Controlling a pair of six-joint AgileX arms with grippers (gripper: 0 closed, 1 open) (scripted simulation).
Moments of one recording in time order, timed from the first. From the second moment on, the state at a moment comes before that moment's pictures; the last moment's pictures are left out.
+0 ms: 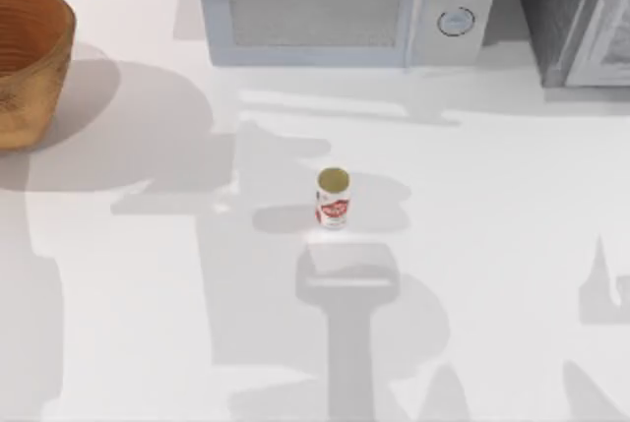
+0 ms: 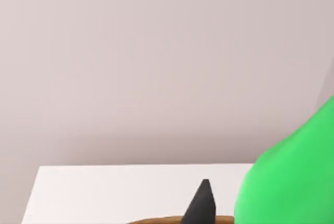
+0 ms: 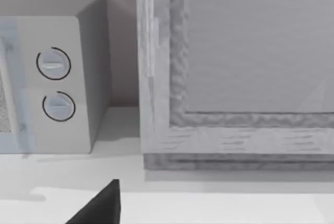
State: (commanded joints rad) left arm 0.28 1.52 1.22 -0.02 0.30 0.11; right arm 0.00 0.00 0.00 0.00 0.00 0.00
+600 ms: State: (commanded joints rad) left arm 0.28 1.58 1.23 0.03 0.29 0.11; right arm 0.00 0.00 0.00 0.00 0.00 0.00
